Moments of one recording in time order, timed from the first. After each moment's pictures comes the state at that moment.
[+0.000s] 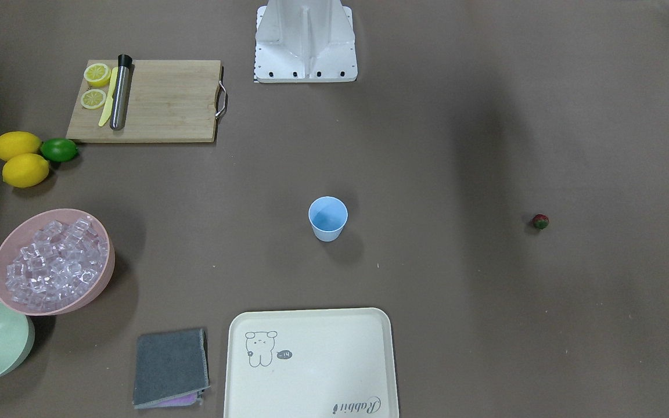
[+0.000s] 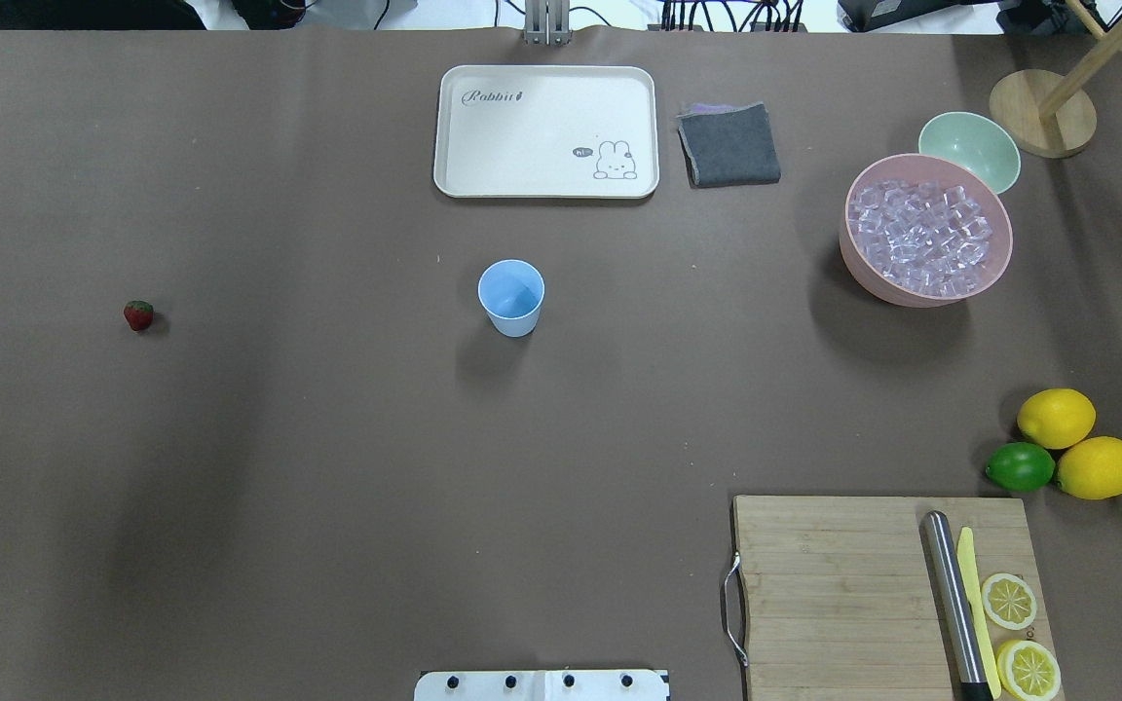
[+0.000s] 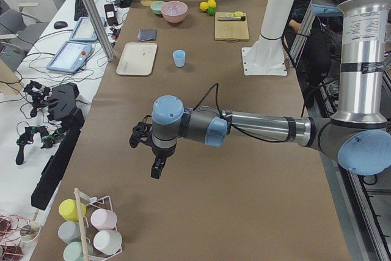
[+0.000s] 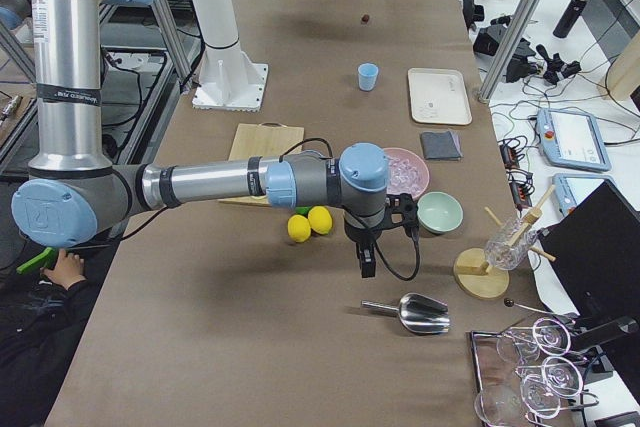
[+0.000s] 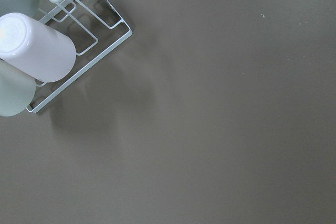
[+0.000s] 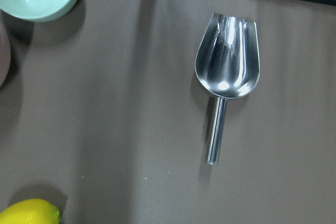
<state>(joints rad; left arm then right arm) -1.58 -1.52 -1.71 -1.72 -2.27 0.05 1.58 -1.60 1.77 -1.61 2.31 -0.05</state>
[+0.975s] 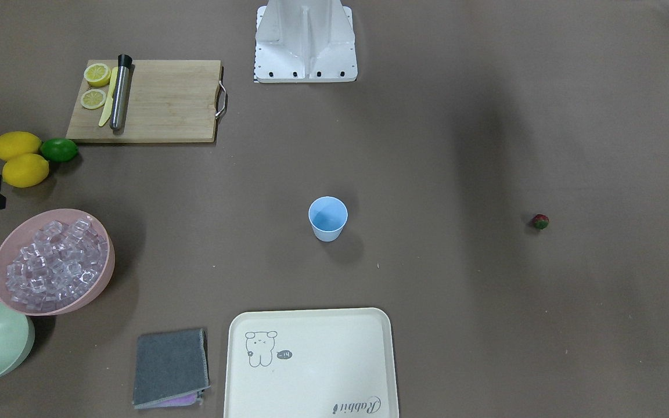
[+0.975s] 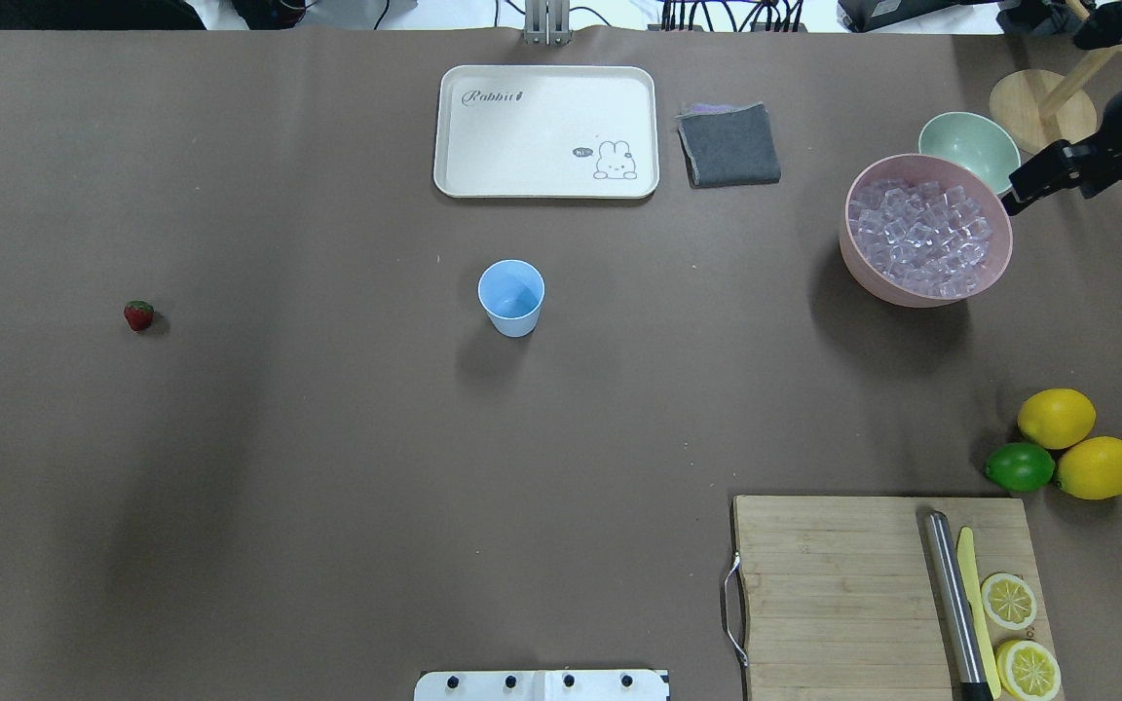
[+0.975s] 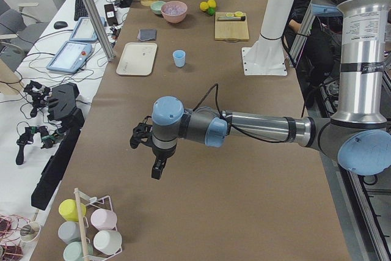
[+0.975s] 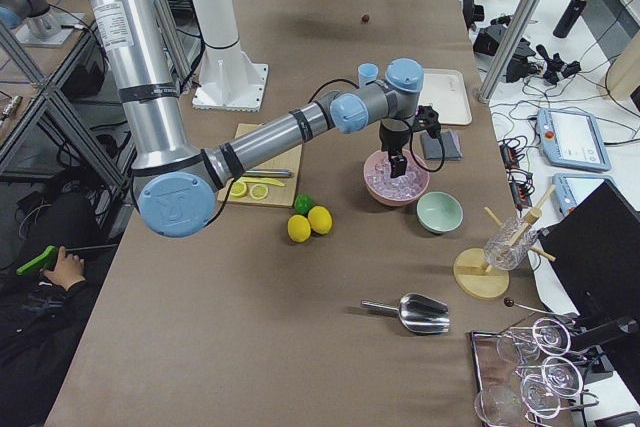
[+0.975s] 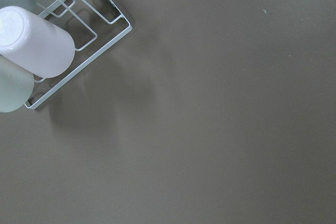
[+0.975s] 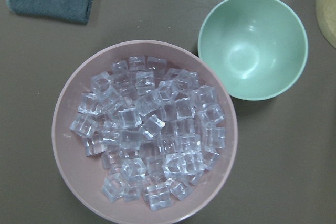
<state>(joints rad) -1.57 -1.52 -1.71 -1.72 -2.27 0.04 1.18 -1.32 1.79 -1.58 2.27 0.31</state>
